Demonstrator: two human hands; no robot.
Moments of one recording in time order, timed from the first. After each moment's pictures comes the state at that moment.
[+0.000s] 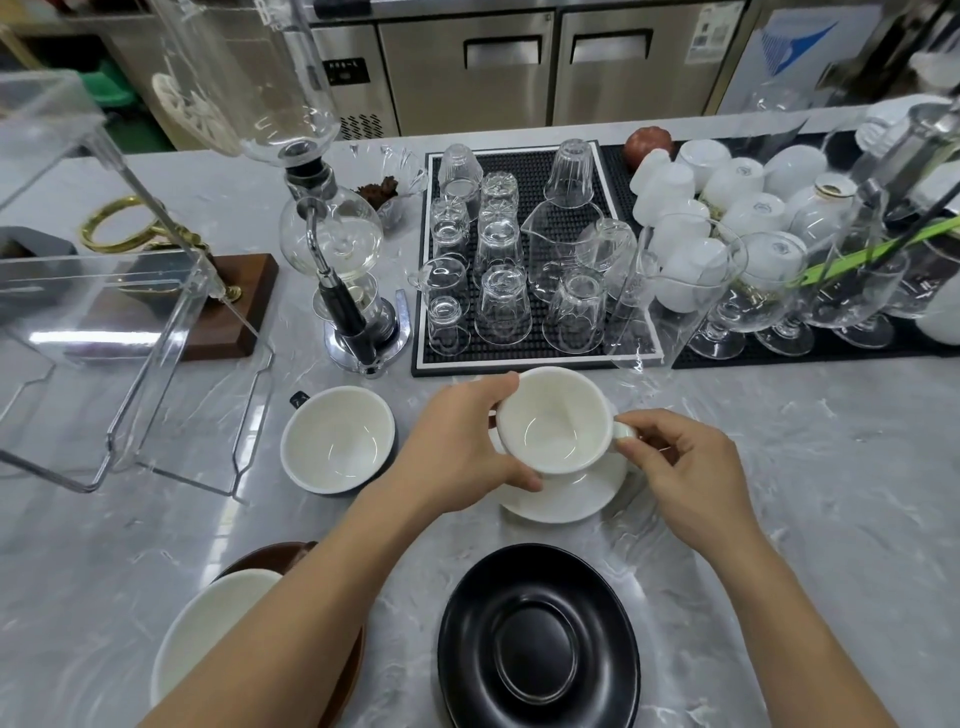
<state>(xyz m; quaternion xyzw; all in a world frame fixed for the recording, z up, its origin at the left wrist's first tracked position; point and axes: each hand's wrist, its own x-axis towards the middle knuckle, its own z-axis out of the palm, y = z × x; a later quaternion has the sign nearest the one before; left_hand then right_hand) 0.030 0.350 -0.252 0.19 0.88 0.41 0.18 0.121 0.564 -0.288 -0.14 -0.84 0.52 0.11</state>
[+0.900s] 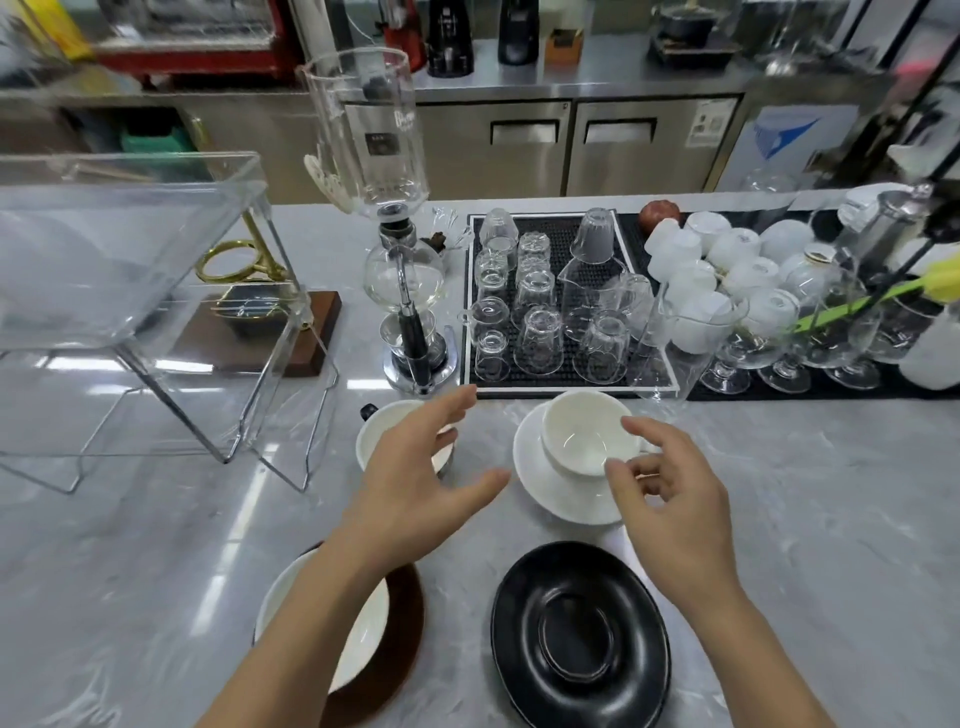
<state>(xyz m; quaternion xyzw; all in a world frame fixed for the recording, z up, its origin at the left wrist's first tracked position) 0.083 0.258 -0.205 0.17 0.85 0.49 0.03 0.154 0.481 -0.244 -0.13 -0.80 0.54 0.23</state>
